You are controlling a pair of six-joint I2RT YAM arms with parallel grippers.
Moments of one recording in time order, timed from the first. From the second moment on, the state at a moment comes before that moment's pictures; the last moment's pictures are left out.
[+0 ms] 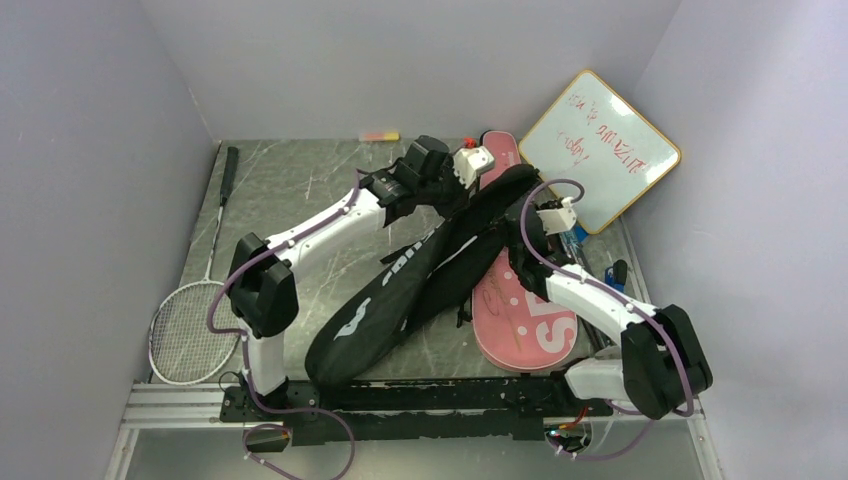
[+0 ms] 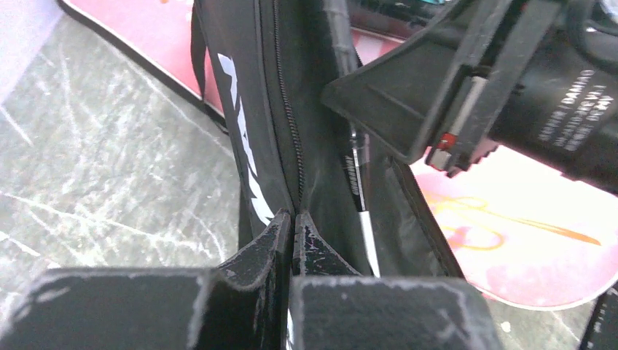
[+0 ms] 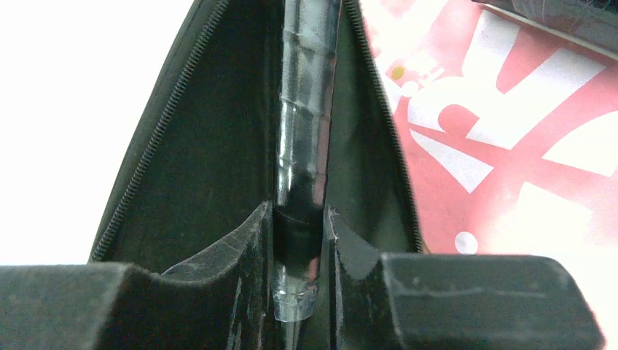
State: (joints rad) left arm -0.78 1.88 1.74 -0.38 0.27 0.14; right arm 0.46 1.28 0.67 0.15 0.57 1.15
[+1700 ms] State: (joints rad) left arm -0.86 1.91 1.36 -0.01 0.29 0.42; right arm 0.15 1.46 0.57 0.28 0.02 1.09
